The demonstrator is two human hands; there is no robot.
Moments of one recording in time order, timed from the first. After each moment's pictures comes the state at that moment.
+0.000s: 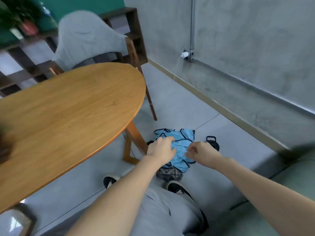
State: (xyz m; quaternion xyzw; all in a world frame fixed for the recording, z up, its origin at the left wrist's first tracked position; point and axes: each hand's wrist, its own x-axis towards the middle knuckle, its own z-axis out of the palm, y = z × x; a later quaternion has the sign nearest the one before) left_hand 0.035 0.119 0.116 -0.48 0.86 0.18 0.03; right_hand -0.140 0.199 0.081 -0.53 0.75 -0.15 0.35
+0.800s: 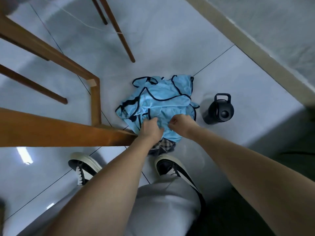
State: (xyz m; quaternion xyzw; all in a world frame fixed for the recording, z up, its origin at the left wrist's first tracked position) left_hand -0.012 0.000 -0.143 -0.59 0.72 0.34 0.16; right_hand -0.157 0.048 -0.162 -0.45 0.76 -0.06 0.47
